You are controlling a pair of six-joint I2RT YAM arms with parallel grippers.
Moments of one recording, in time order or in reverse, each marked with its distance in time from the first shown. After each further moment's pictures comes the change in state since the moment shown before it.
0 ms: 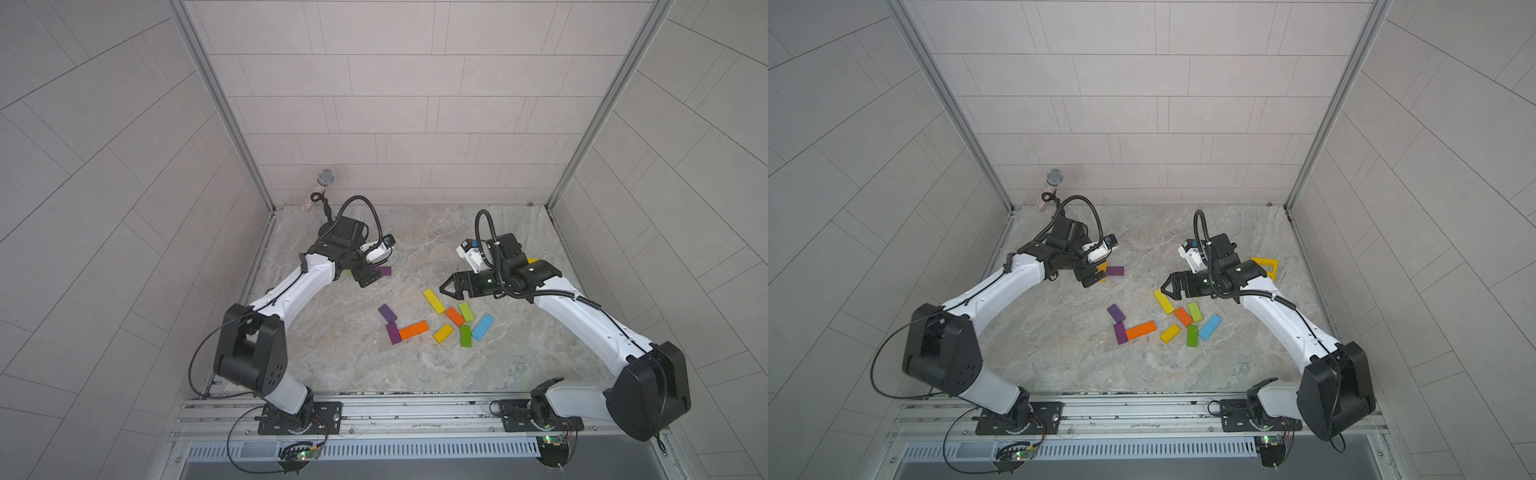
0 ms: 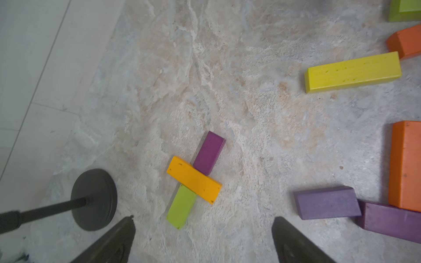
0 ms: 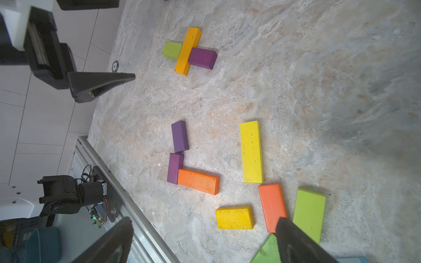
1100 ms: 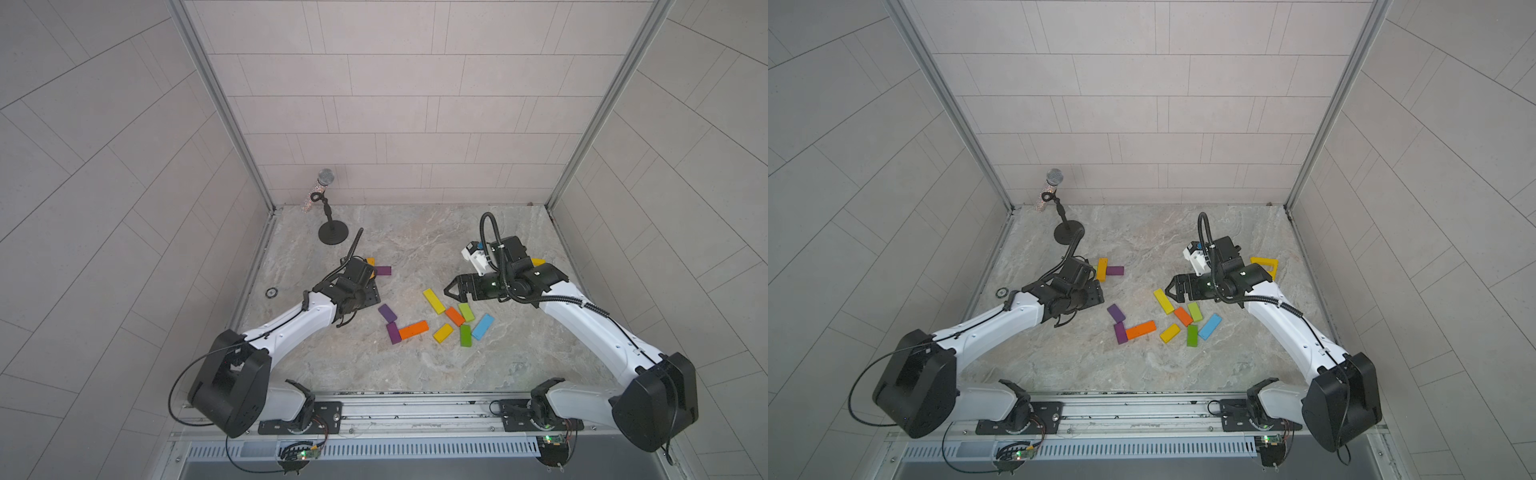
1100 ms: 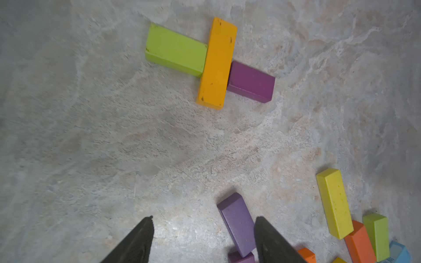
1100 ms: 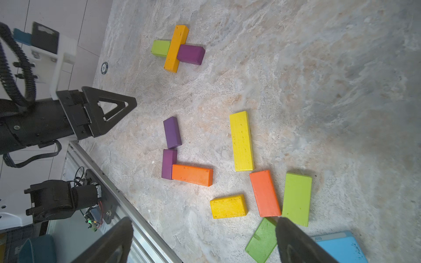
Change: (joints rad) left arm -0.171 -0.105 -0.323 0.050 -0.241 -1.514; right arm 0.000 -0.043 -0.010 -0.044 0.056 0.027
